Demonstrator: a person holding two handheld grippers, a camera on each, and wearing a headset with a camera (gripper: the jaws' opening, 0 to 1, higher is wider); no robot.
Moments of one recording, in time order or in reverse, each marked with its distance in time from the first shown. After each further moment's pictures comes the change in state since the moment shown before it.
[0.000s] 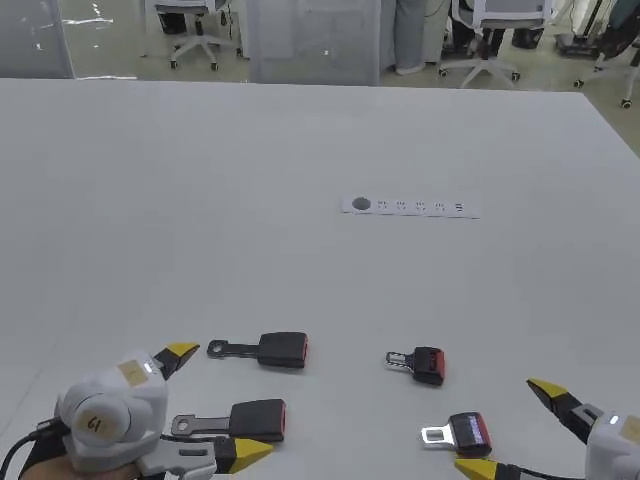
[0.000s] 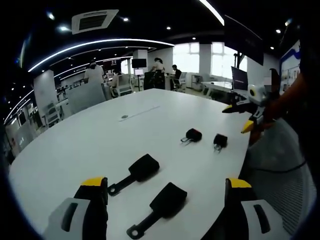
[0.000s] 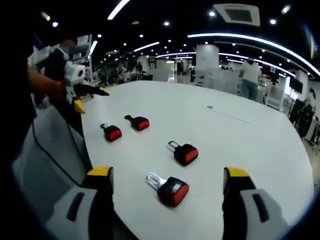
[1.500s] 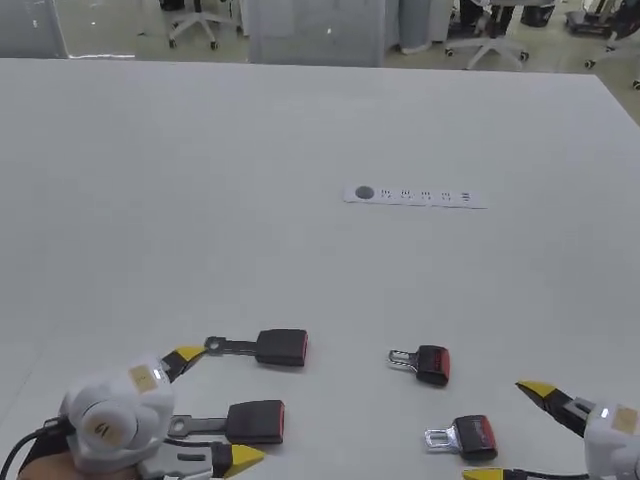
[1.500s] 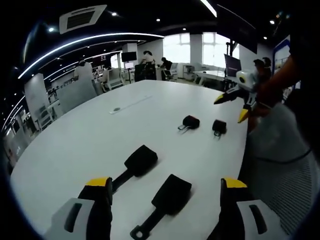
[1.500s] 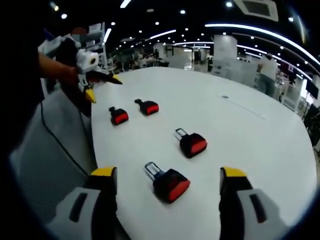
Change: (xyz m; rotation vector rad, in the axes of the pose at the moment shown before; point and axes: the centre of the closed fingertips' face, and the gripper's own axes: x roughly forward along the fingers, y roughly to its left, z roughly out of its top) left arm 0.023 0.005 -0.022 0.071 0.087 -0.062; right arm 0.021 -0.005 -0.021 -0.081 0.125 0.148
